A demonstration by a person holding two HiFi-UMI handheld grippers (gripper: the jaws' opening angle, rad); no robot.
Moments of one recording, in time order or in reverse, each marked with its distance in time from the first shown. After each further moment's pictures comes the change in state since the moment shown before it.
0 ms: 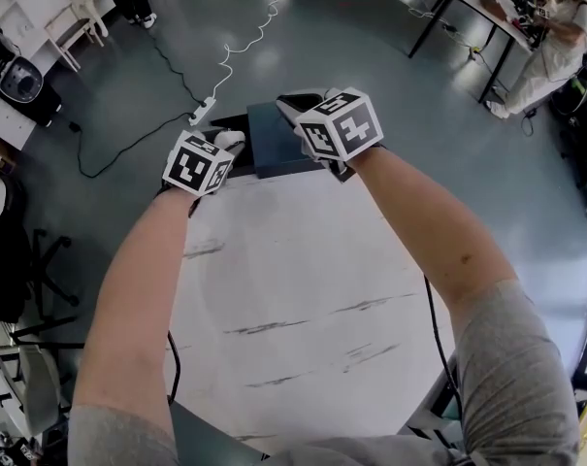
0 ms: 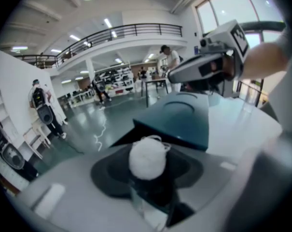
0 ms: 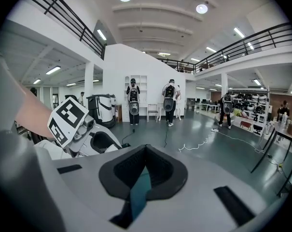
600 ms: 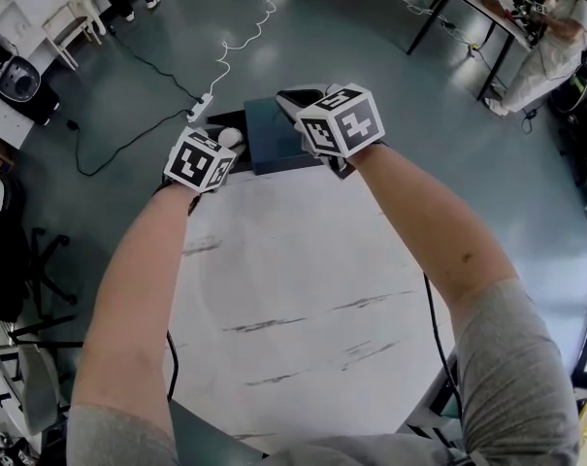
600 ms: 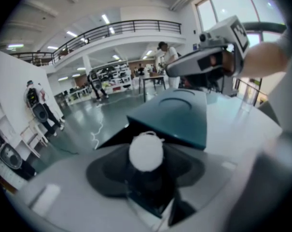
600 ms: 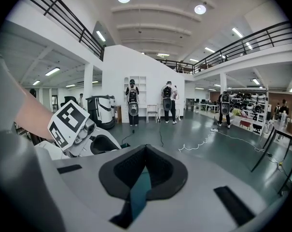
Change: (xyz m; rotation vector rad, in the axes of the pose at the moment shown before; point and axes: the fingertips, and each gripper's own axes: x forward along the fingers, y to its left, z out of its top) left arm 0.008 -0.011 -0.003 0.009 0.035 -0.032; right arm -0.005 -0.003 -0.001 0.012 -0.011 -0.005
